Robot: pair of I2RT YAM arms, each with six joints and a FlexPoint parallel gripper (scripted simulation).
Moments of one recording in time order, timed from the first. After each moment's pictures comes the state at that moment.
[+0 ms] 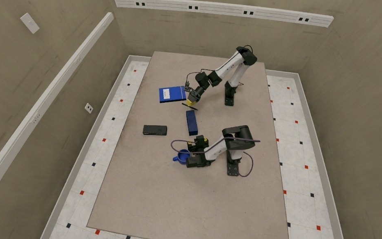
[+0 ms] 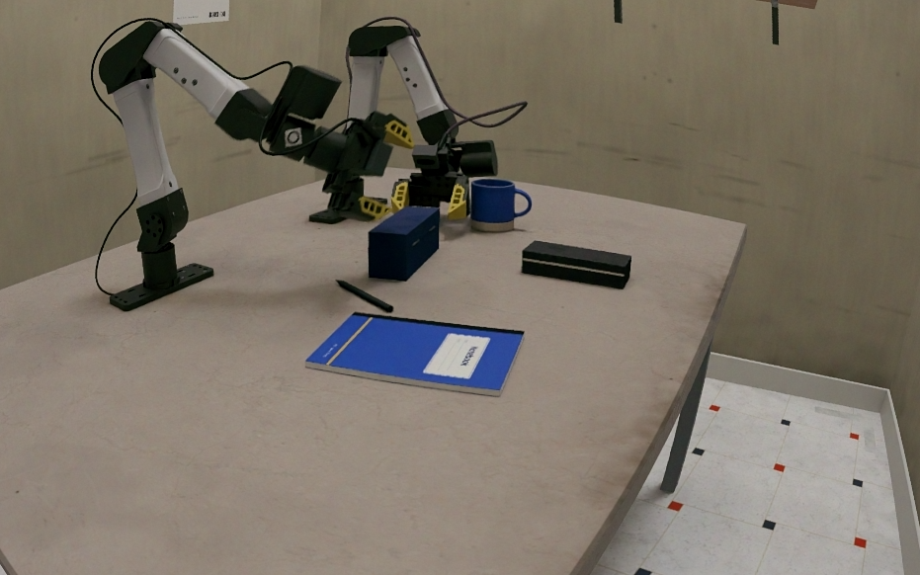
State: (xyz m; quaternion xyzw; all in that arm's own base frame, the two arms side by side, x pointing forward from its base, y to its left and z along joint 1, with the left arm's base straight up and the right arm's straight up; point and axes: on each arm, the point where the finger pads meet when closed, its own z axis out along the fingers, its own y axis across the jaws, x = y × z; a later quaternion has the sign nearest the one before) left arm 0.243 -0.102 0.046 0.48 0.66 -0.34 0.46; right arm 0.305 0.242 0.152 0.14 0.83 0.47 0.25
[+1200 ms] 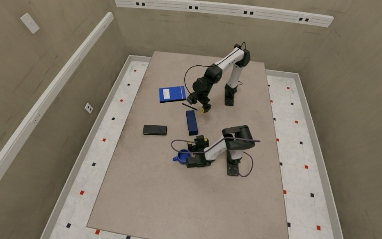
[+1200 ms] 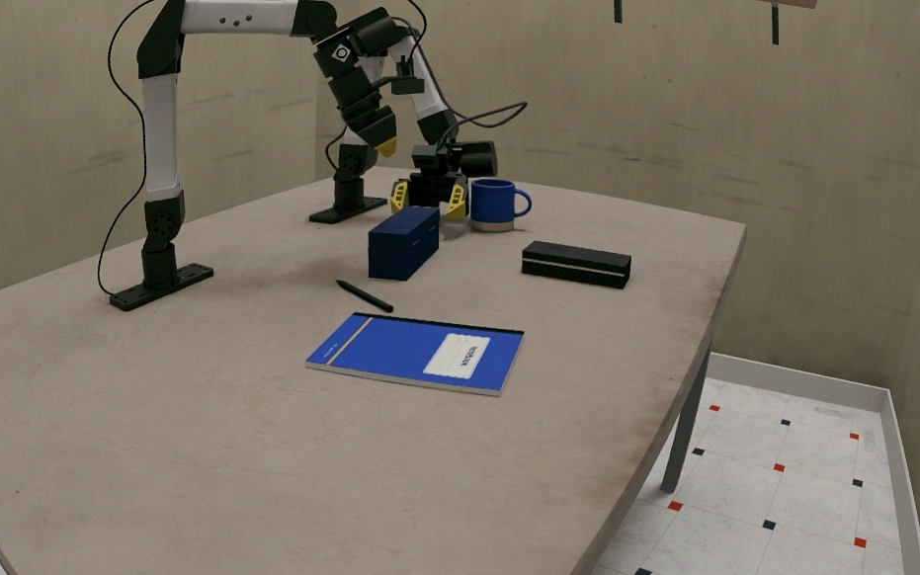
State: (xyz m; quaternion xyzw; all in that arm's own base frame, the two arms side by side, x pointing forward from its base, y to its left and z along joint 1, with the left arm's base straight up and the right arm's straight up) left arm 0.242 -0.102 0.046 0.48 0.66 -0.35 0.46; right arm 0.244 0.286 0.188 -0.39 0.89 0.11 0.21
